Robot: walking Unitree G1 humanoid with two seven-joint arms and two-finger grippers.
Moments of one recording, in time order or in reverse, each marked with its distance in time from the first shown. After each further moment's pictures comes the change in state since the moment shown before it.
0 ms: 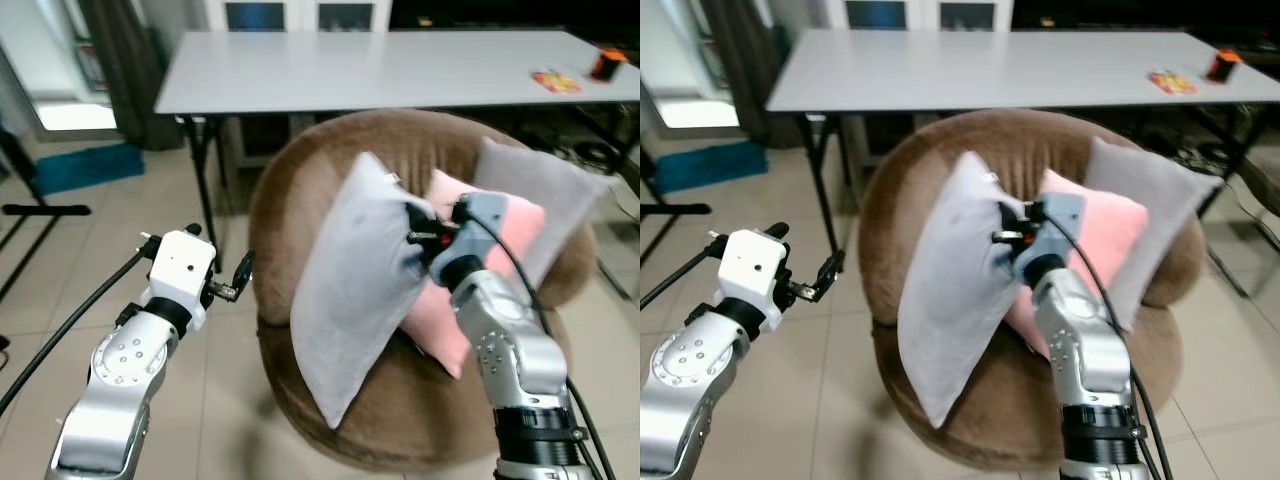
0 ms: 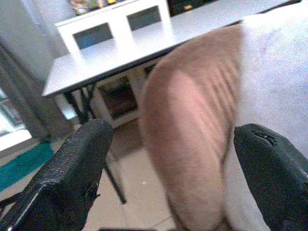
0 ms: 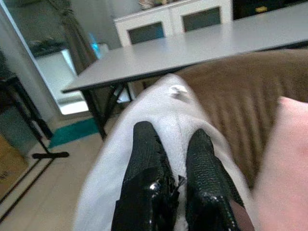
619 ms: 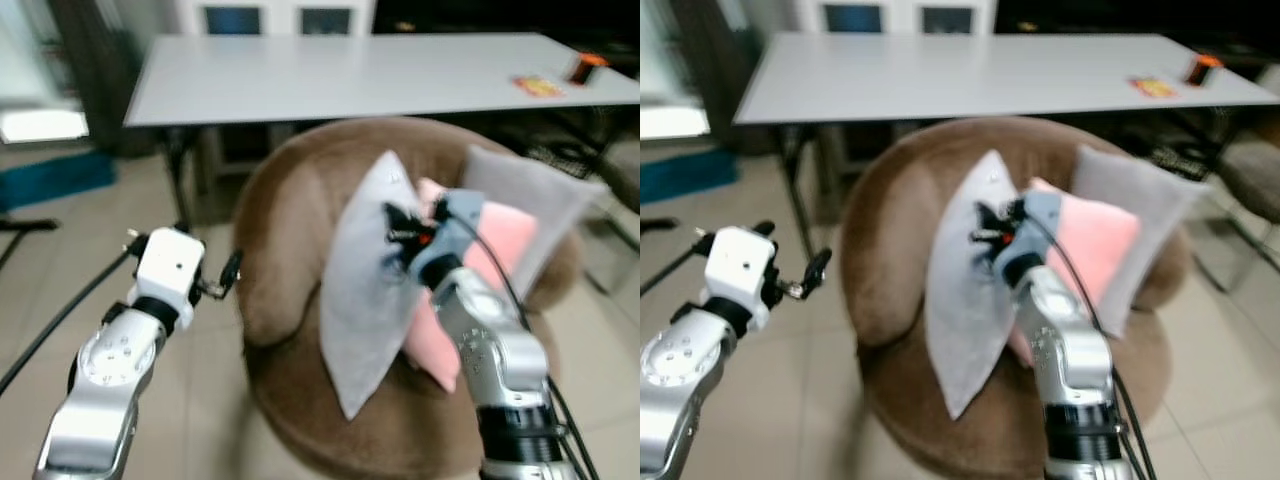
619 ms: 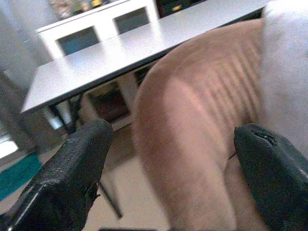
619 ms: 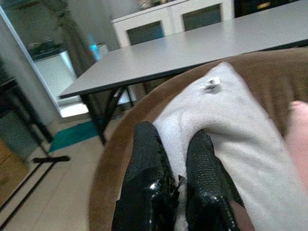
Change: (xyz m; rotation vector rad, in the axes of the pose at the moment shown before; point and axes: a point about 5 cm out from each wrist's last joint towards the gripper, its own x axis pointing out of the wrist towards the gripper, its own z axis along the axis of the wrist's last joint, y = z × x) left arm -0.001 0.009 -0.001 0.020 0.016 0.021; right arm 0.005 0.018 -0.004 0.018 0.022 0.070
